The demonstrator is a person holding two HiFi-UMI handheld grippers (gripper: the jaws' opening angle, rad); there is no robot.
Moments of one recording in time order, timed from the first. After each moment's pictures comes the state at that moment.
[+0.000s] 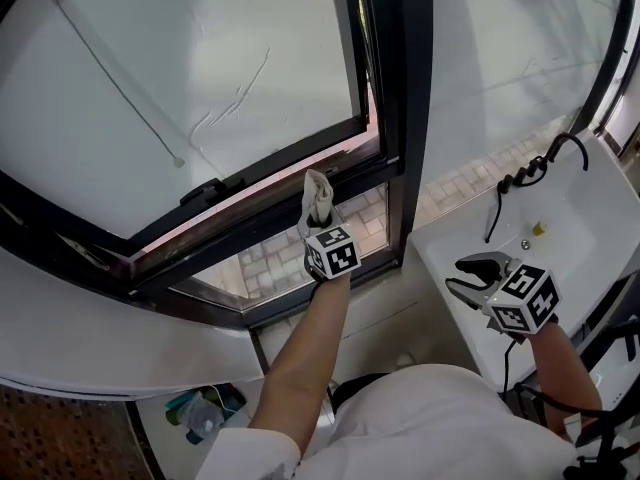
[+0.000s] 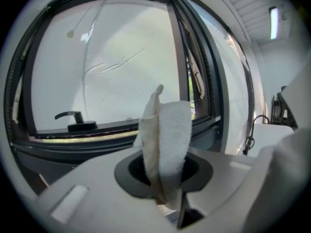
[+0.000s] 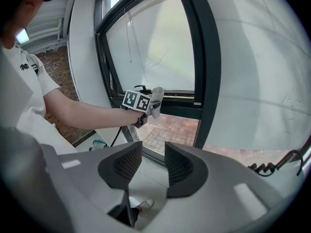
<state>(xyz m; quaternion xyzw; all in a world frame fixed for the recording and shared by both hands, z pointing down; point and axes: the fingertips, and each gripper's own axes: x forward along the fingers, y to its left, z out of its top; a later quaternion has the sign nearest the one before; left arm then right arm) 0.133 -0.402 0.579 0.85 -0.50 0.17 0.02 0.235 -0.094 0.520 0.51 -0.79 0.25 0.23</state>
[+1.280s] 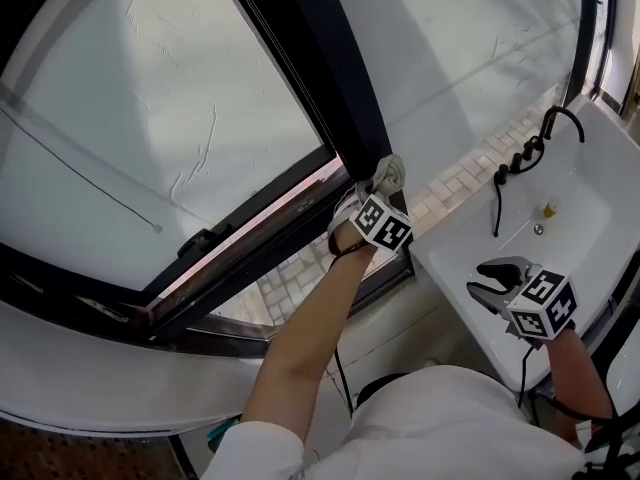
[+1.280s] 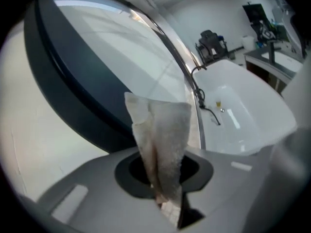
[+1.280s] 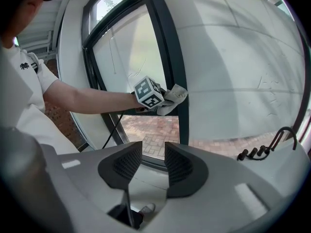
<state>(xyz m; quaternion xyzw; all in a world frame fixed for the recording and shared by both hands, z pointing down) 0.346 -0.338 0.575 0.85 -0.18 0.42 -0.27 0.311 -0.057 0.535 0.57 -0.76 0.27 0.16</state>
